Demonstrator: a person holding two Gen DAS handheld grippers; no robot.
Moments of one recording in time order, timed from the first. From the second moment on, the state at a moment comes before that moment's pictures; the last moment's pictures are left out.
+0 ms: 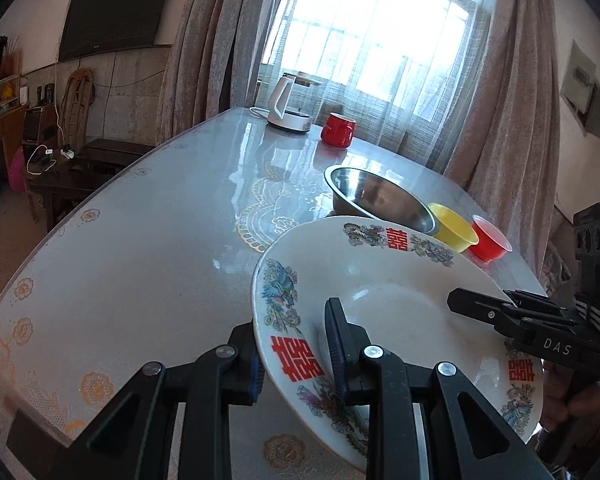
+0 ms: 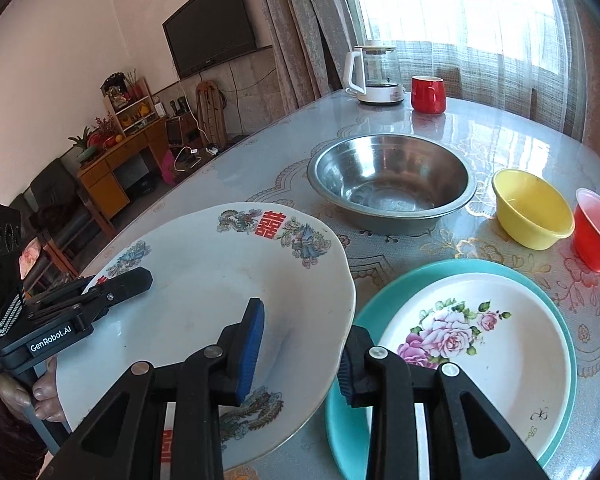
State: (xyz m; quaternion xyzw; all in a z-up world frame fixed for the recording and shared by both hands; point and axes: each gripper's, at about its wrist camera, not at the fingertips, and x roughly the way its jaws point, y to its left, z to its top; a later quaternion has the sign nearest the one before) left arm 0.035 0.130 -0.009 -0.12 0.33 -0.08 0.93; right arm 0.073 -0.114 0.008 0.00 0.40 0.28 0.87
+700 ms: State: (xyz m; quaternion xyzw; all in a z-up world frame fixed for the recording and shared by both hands) left arm 0.095 -0.013 0.004 -0.07 0.34 -0.20 0.92; right arm 0.062 -0.253 0.016 0.06 0.38 0.13 0.91
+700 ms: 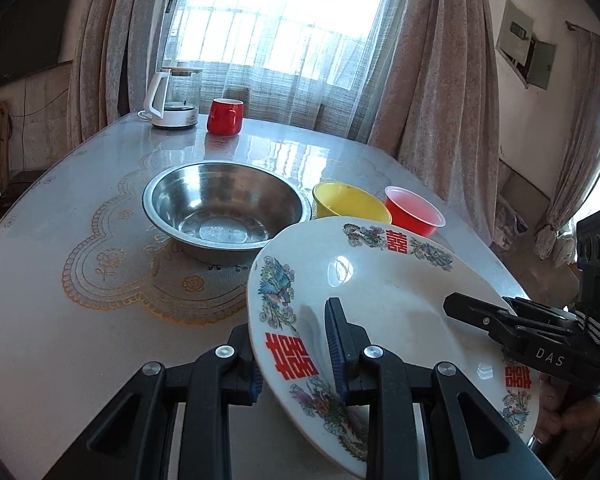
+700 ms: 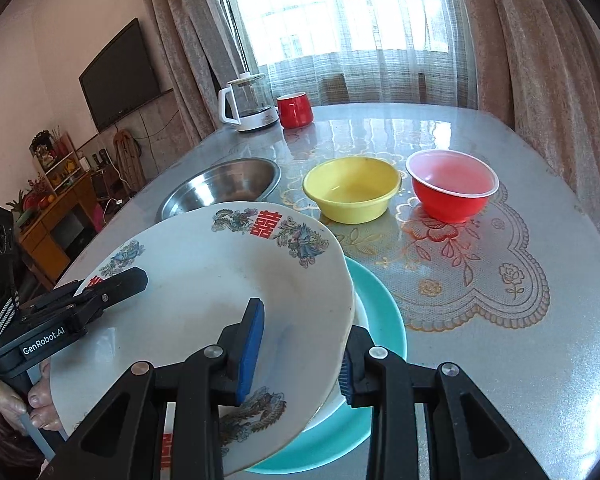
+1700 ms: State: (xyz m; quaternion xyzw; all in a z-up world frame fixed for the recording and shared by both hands) left arm 0.100 -0.040 -0.035 -0.03 0.38 -0.19 0.91; right arm 0.074 -0.272 -0.024 0.04 0.40 0.09 0.91
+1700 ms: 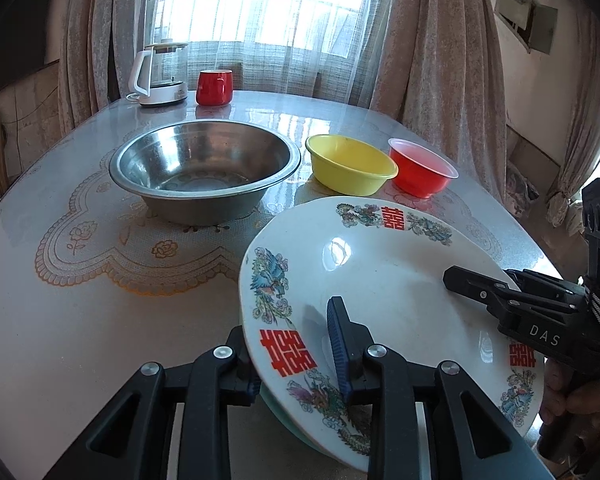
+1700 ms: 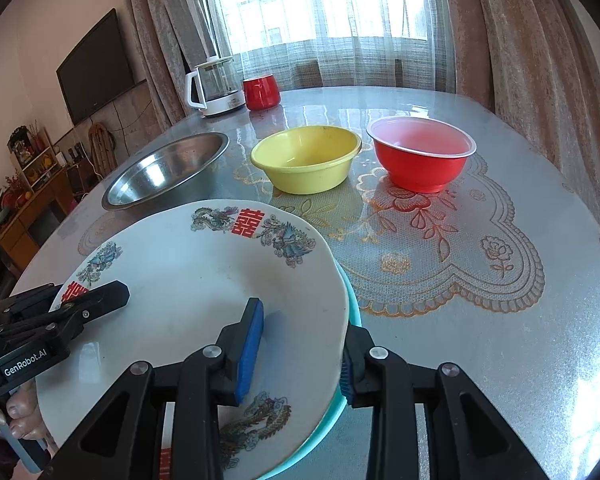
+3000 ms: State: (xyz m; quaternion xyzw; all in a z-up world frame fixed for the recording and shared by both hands) left arm 0.080 -0.050 -0.030 0.00 0.36 -0.11 0.93; right arm 0.050 -0.276 -0.018 0.06 0.39 0.08 0.92
